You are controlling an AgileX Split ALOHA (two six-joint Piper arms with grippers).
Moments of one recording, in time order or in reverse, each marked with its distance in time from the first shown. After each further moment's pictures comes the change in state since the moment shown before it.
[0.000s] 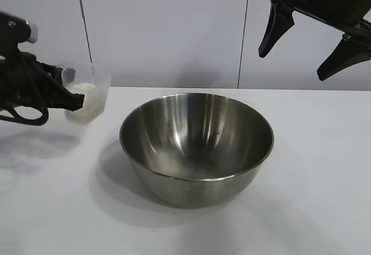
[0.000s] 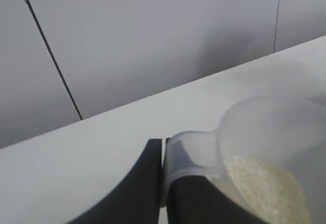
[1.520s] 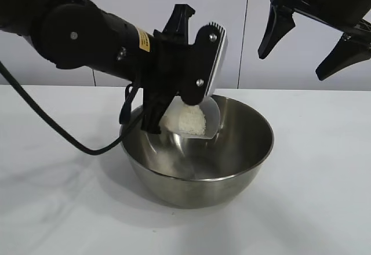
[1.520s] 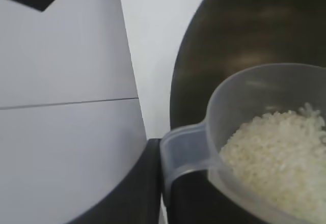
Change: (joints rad) left arm -0.392 0.277 -0.274 0.012 0.158 1.540; right arm 0.000 0.000 0.000 0.005 -0.003 -0.064
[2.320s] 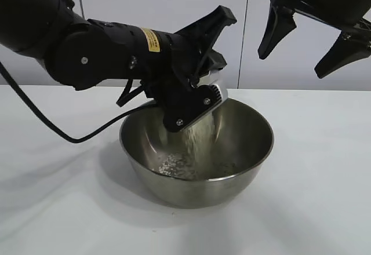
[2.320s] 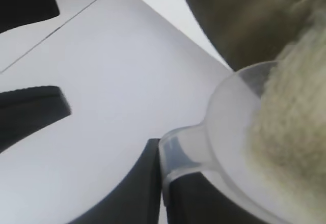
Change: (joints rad) left arm 0.001 0.014 0.000 0.020 -0.278 0.394; right arm 0.000 0.000 0.000 0.000 -0.014 -0.039
